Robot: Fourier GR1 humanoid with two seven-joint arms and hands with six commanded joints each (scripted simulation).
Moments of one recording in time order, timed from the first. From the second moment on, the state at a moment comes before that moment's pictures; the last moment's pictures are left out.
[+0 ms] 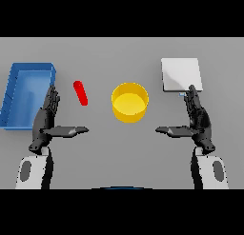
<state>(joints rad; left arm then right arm) 0.00 0.00 0.00 -1.57 0.00 0.00 0.00 0.00 0.00 0.00 -1.57 0.00 0.00 0.00</state>
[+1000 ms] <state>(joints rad) 0.03 0.06 -0.11 -1.64 -0.15 -0.03 0.12 0.07 -0.06 0.13 -1.70 0.21 -0.02 -0.09</state>
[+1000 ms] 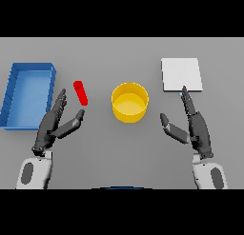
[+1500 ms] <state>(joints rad) -0.23 0.06 -0.04 -1.29 -0.15 -0.03 -0.02 0.09 -0.07 0.11 -1.69 0.21 -0.01 -0.12</state>
